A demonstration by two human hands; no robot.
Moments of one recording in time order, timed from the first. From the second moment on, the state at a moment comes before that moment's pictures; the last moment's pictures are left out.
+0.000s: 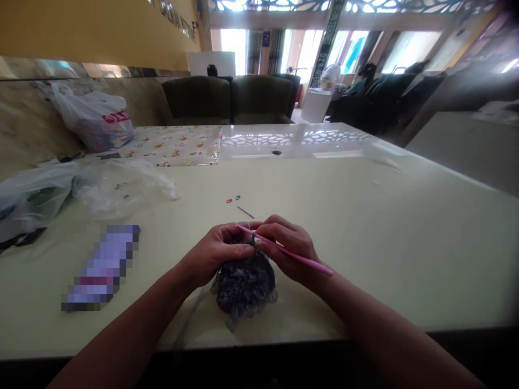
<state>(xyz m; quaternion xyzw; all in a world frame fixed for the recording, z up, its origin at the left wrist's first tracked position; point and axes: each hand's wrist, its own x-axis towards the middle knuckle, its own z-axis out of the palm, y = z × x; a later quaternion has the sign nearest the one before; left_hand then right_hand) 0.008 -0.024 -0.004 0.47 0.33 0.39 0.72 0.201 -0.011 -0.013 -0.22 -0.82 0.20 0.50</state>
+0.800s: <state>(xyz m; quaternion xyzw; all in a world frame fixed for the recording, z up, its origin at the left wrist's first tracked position) -0.002 -0.016 0.004 0.66 0.40 0.38 0.51 0.205 -0.002 -0.011 -0.32 -0.67 0.40 0.54</state>
